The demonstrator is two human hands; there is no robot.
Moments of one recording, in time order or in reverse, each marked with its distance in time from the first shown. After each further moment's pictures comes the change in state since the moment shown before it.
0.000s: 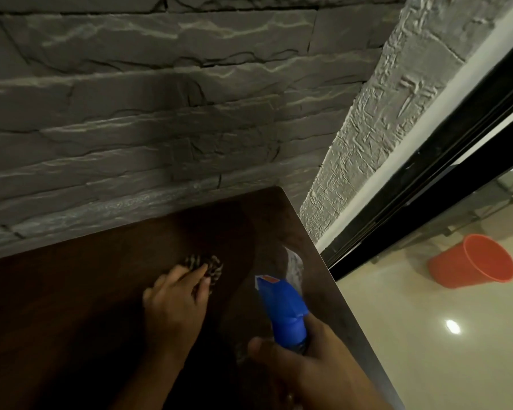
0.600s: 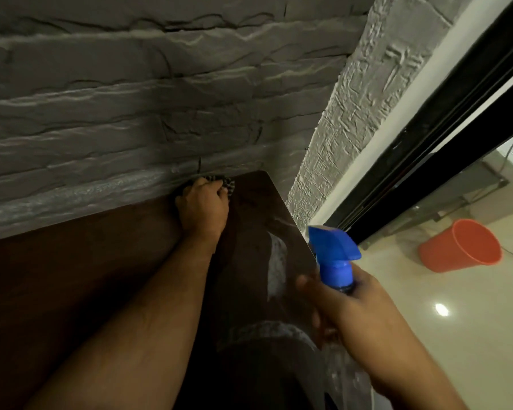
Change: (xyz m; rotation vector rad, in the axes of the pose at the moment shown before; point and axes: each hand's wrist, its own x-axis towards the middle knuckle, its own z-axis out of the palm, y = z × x) left_hand 0.137 0.082 0.058 -0.032 0.038 -0.031; right_hand 0.005 0.009 -0.056 0.063 0.289 -0.156
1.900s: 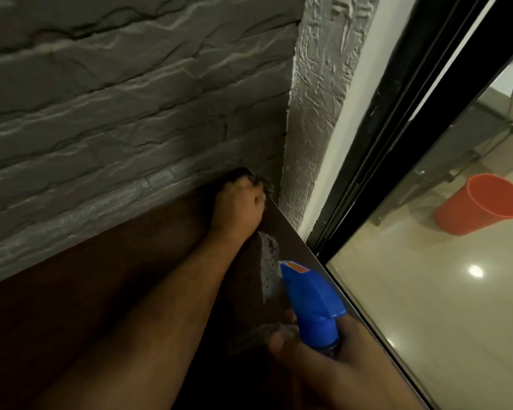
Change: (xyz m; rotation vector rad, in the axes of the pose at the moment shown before) left_hand -0.023 0.069 0.019 0.098 -0.222 0.501; right_hand -0.015 0.040 0.000 0.243 -0.150 0.174
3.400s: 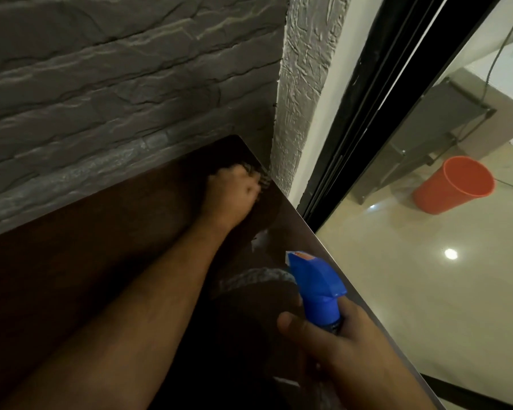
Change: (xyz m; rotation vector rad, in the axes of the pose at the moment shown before) left_hand -0.050 0.000 -0.003 -0.006 -0.029 0.077; right_hand -0.059 0.026 0.001 0.003 0.043 0.148
